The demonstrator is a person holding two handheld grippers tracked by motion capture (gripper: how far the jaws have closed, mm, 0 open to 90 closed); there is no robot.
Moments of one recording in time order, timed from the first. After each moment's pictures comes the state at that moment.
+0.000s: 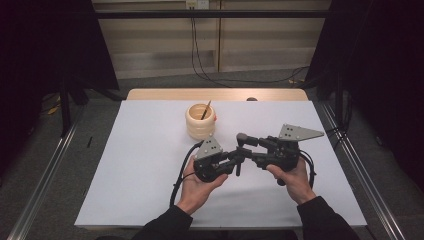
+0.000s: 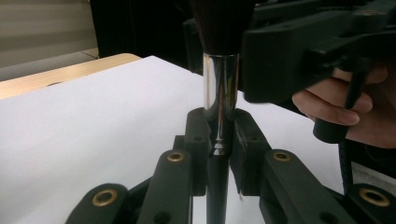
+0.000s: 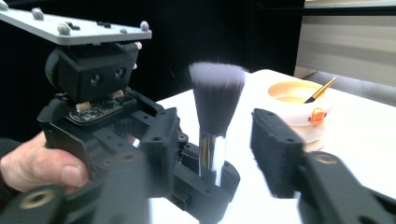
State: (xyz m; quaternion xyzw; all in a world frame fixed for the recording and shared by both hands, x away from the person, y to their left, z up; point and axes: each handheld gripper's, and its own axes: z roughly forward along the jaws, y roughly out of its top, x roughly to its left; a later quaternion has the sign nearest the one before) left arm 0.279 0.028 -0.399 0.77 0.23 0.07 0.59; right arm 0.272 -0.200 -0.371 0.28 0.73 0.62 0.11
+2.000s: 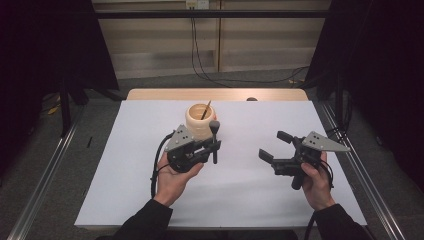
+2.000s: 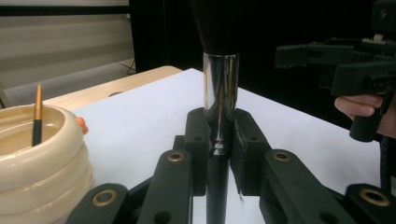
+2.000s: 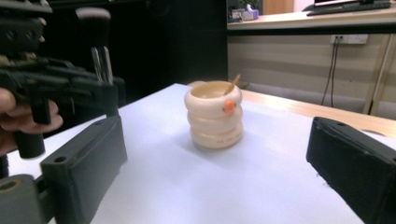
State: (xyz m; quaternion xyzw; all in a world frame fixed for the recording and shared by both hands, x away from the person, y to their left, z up) left arm 0.296 0.085 -0.377 0.75 0.26 0.12 0.59; right arm 0.254 -0.245 -0.389 0.37 0.67 0.61 0.21
